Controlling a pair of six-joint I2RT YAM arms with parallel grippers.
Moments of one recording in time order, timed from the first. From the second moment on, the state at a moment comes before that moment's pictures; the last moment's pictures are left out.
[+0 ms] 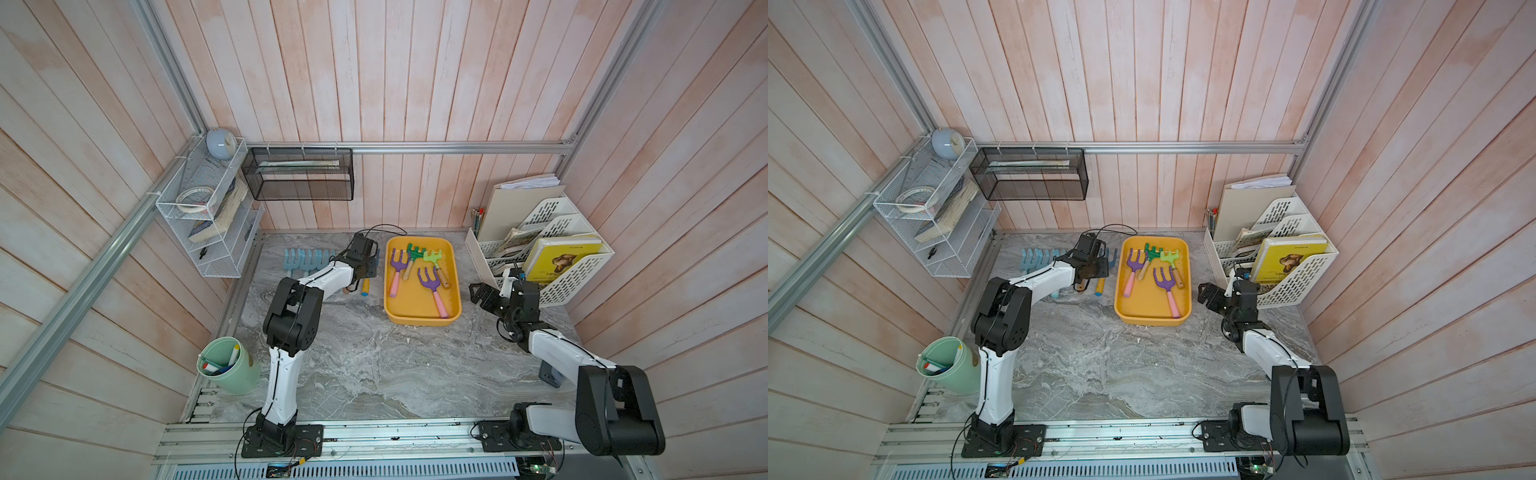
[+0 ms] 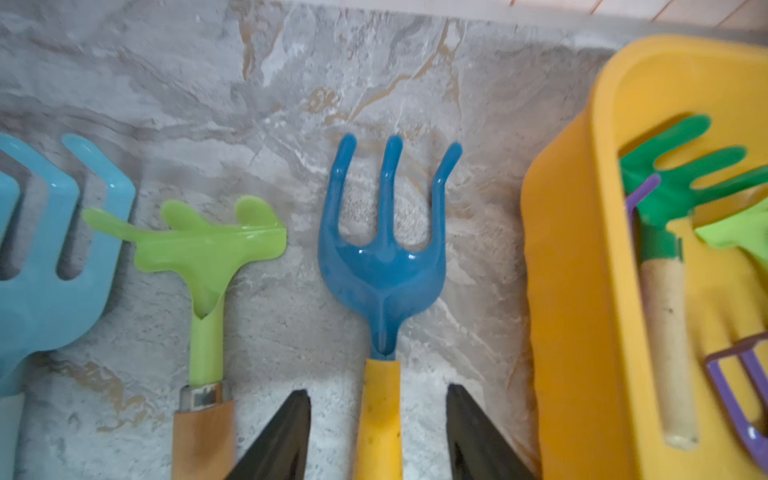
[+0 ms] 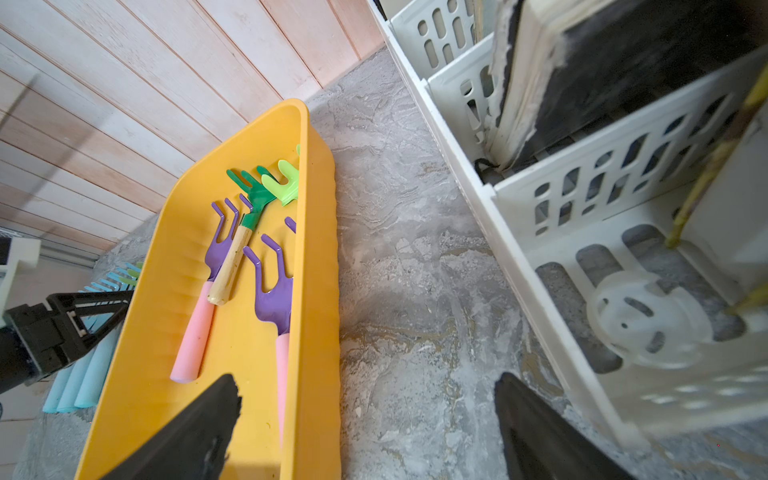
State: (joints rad) left arm -0.43 2.16 1.63 -0.32 -0.15 -0.35; right arm 0.04 1.30 0.54 0.22 -0.21 0.52
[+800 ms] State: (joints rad) left arm -0.45 2.28 1.71 -0.42 -0.20 -0.35; right arm 0.04 1.30 0.54 0.22 -0.21 0.52
